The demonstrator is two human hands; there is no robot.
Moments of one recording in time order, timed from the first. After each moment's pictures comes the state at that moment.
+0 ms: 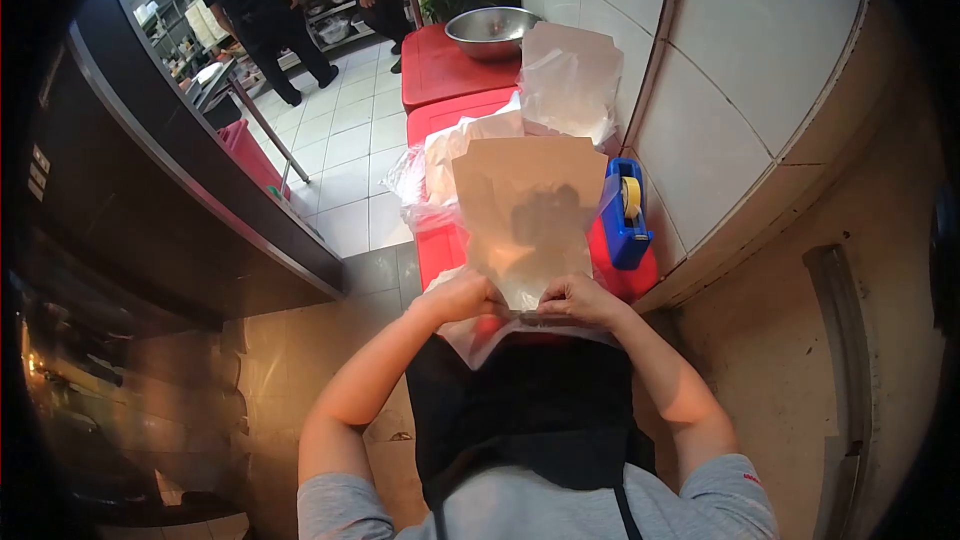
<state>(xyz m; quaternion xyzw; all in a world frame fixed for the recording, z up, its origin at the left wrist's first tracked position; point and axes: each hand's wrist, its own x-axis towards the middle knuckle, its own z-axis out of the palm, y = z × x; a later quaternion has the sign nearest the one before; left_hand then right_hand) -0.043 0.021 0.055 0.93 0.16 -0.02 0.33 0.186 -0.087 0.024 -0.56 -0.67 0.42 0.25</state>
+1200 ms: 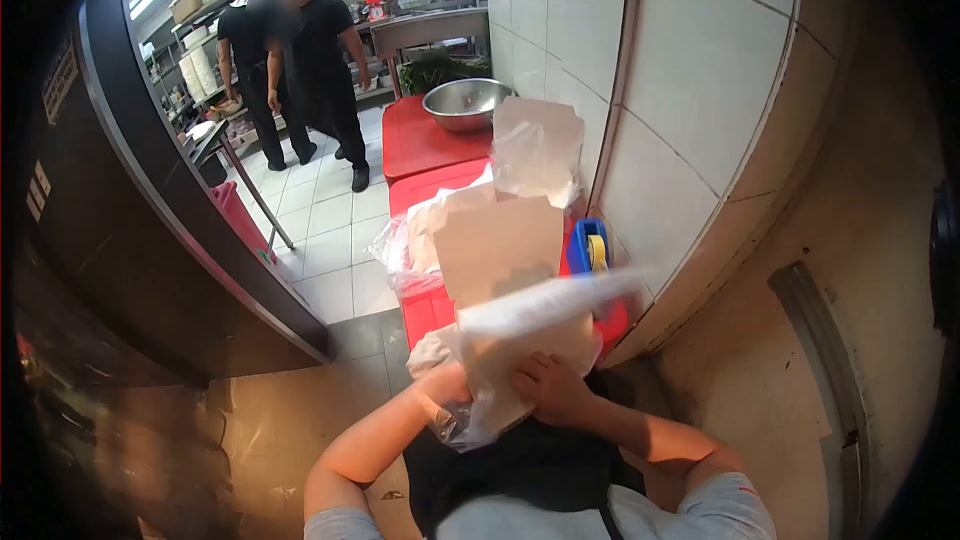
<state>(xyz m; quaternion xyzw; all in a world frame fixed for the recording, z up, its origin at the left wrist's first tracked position) -0.033 -0.025 0.032 0.48 0.10 0.02 0.87 0.120 -0.160 0.117 -0.52 -0.78 -0.05 0.35</state>
